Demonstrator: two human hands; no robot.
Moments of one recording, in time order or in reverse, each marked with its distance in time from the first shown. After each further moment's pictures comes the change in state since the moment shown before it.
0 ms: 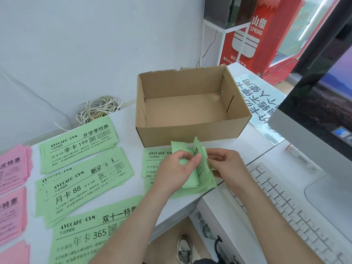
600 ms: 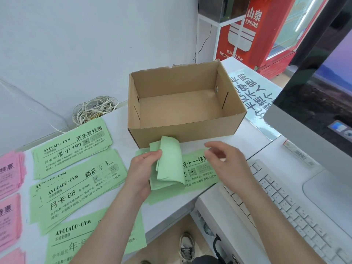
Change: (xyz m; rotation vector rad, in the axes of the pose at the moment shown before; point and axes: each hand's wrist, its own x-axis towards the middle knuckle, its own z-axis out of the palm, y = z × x) left_hand 0.002 -0.015 -0.037 -0.768 0.101 -0.325; right_hand -0.012 -0.008 -0.007 -0.519 0.151 -0.211
